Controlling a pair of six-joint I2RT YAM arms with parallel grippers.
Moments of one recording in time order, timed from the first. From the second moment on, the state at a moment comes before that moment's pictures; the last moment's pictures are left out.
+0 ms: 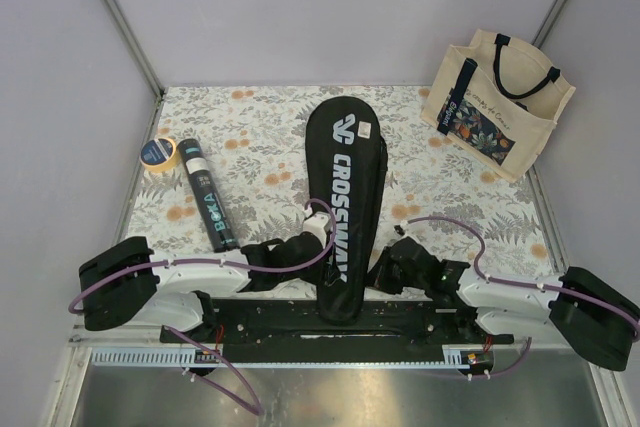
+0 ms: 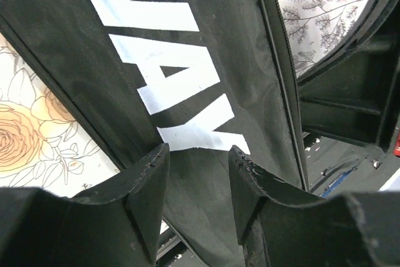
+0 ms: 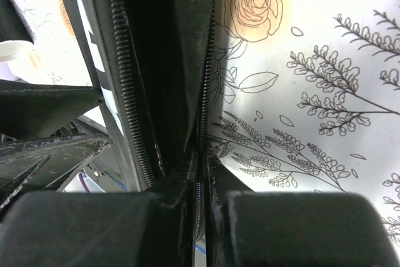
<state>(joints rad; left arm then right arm) -1.17 1.30 0.52 0.03 -0.14 -0.78 0.96 1.03 0.19 0.10 -0.04 1.25</state>
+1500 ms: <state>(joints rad) -0.99 0.93 0.61 -0.39 -0.31 -0.80 0.98 1.10 0.61 -0.12 0.13 0.98</state>
